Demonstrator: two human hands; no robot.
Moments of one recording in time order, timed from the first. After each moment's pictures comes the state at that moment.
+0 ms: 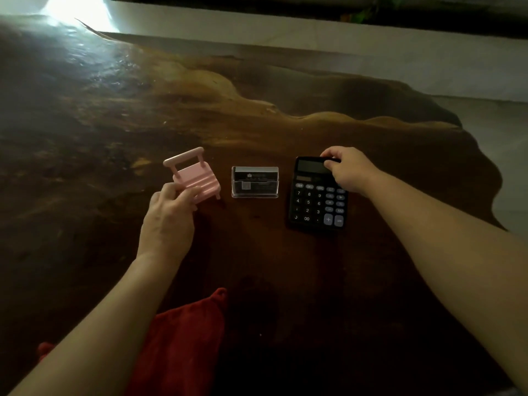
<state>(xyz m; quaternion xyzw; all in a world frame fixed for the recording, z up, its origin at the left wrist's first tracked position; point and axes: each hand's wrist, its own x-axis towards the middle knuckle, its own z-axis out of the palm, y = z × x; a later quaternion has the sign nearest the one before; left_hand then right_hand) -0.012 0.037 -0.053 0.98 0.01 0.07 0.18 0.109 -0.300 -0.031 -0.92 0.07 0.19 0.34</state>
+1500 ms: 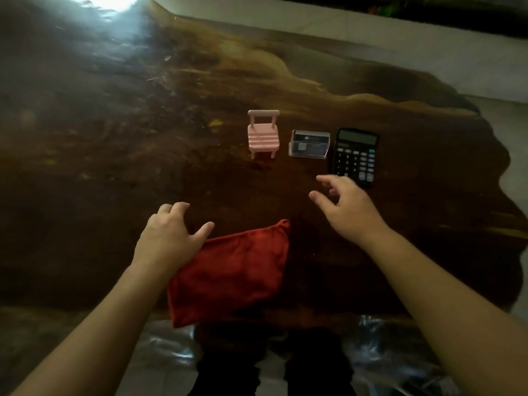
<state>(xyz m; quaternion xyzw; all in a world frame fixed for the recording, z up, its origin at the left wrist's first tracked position) -0.183 0.172 -0.010 0.96 0.14 -0.10 0.19 -0.119 -0.155 0.020 -0.94 -0.01 0.10 0.33</state>
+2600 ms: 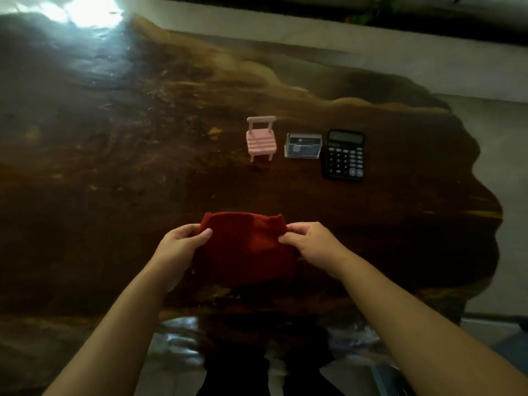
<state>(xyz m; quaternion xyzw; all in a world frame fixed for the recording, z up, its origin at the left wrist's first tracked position) -0.203 0.204 -0.023 0.63 0.27 -0.25 0.68 -0.188 -0.092 0.013 -0.77 0.13 0.33 0.54</state>
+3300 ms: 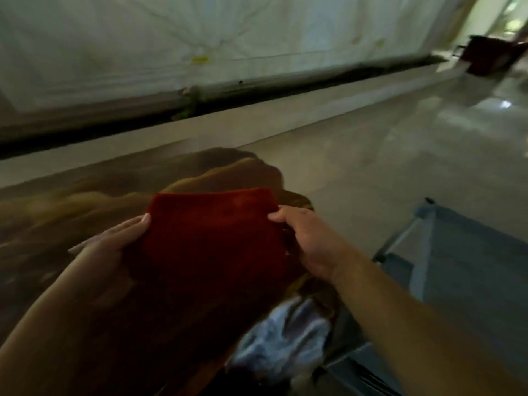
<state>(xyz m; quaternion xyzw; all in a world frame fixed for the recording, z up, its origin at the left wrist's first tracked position) -0.150 -0.018 0.209 0.54 -0.06 -0.38 0.75 -0.313 -0.285 0.224 -0.60 0.23 -0.04 0.77</state>
